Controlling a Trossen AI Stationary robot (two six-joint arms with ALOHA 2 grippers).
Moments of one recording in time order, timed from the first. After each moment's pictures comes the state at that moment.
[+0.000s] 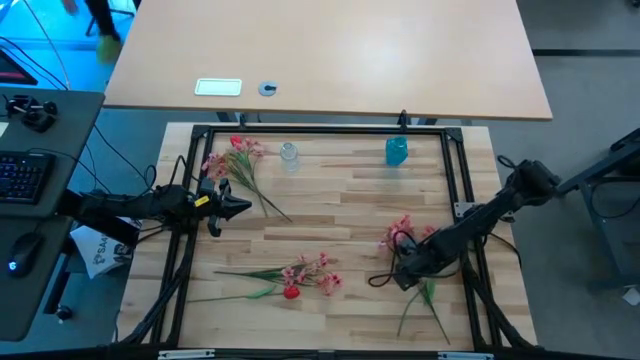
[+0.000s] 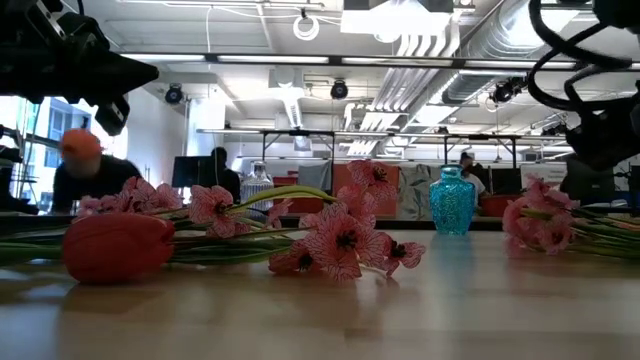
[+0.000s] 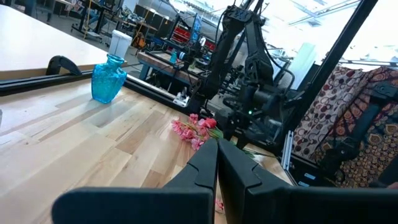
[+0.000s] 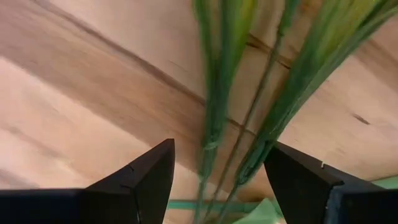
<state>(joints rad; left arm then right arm) -0.08 0.01 0.01 0.05 -0.17 -0.41 0.58 1.49 0.69 -0.64 -0.13 1.55</state>
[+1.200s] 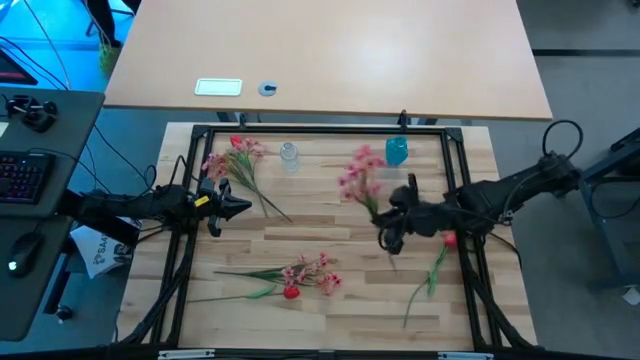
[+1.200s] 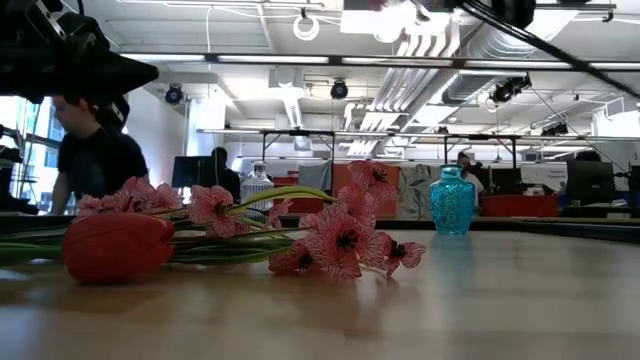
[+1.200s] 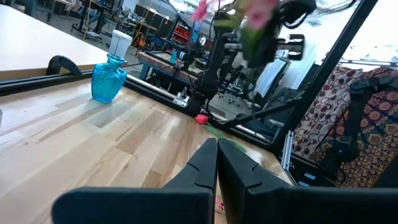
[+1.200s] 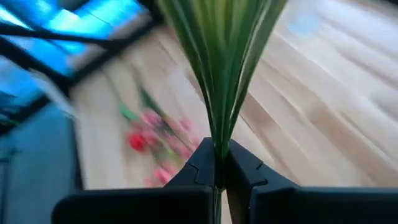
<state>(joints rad) -0.08 0.01 0.01 0.05 -0.17 -0.41 0.37 1.19 1.10 -0.57 0.41 0.78</state>
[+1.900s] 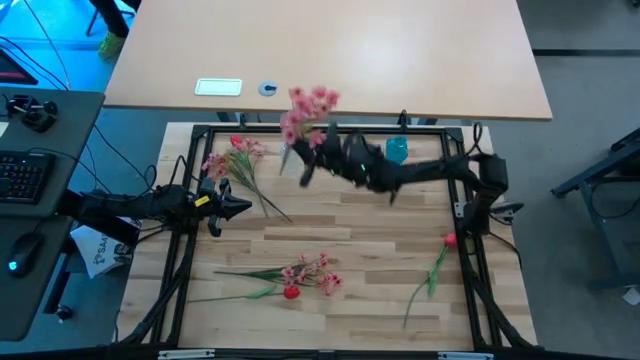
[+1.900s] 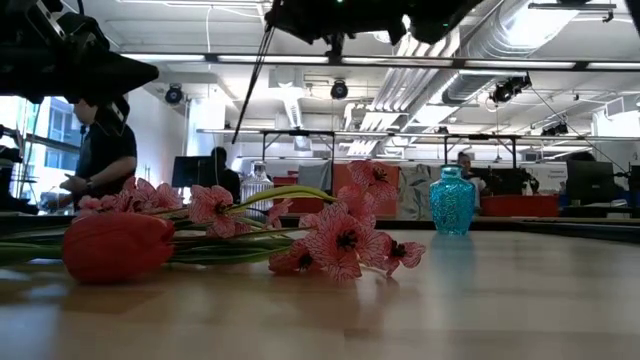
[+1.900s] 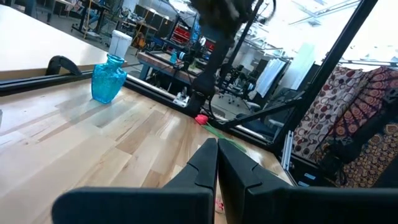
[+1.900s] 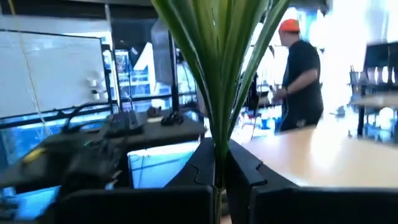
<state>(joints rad) -0.08 0.01 0.01 0.05 -0.17 -0.41 -0.15 1.83 1.33 0.73 0.23 -0.03</state>
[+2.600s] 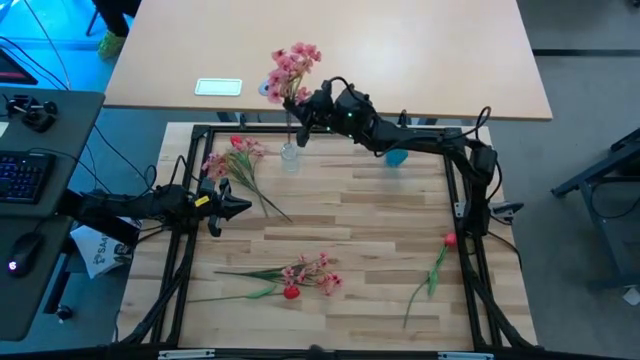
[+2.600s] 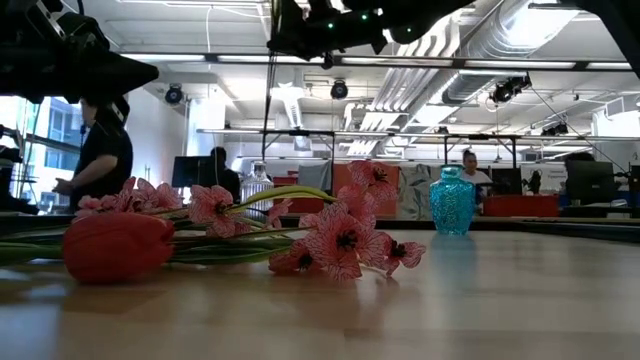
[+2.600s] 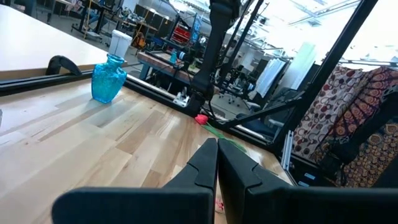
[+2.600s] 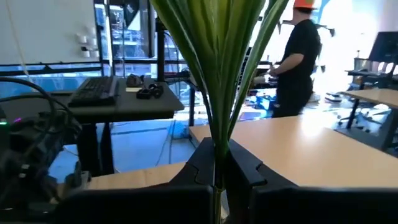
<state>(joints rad) -0.08 0.01 0.01 0.05 -0.17 -0.41 -0.36 1.93 1.62 0.36 -0.01 -0.07</state>
